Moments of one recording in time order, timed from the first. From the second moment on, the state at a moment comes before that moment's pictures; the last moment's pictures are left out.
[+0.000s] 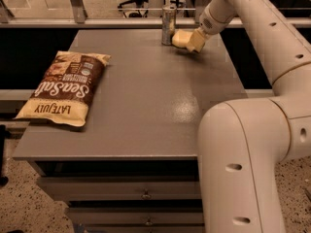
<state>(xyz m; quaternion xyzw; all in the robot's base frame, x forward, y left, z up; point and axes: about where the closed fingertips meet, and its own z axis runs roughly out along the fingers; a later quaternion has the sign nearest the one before) 0.823 -0.183 0.871 -0.35 0.89 0.01 0.29</state>
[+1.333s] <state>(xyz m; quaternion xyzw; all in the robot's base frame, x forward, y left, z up) 0.818 -0.169 0.873 -0.37 0.88 0.05 0.30</state>
